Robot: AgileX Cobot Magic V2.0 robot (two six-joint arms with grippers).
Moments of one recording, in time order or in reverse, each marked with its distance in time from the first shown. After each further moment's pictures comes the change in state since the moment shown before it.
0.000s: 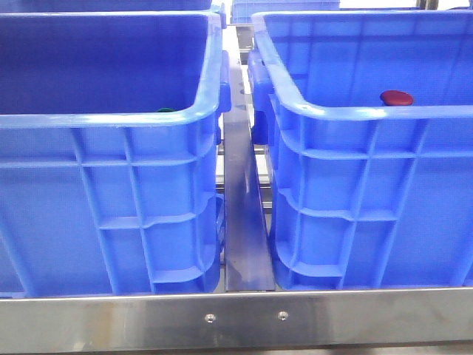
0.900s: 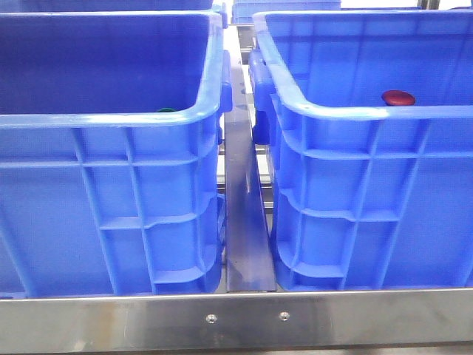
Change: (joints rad) left arm 0.168 -0.257 0.147 -0.003 -0.007 -0.003; right arm -0.079 0.267 0.087 -0.083 -0.614 -0.170
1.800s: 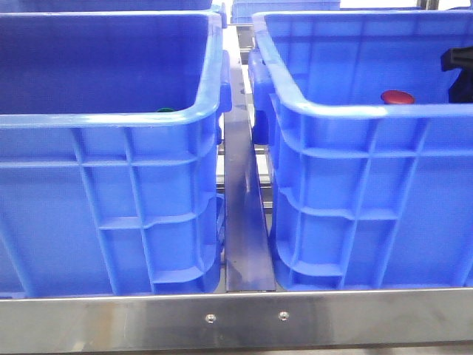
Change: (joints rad) left arm 0.000 0.000 0.000 0.000 0.000 0.000; right arm 0.011 0.264 -0.176 0.009 0.015 -0.002
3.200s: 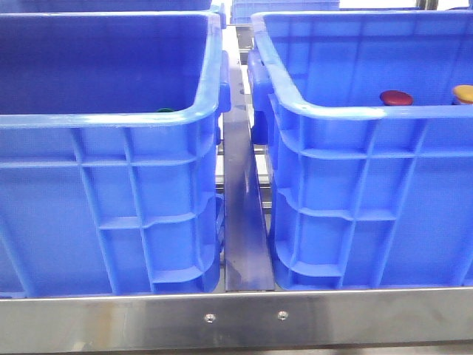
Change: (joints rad) left arm 0.000 0.000 0.000 -0.003 0.000 0.000; right arm 0.001 -0.745 0.383 0.002 0.039 -0.007
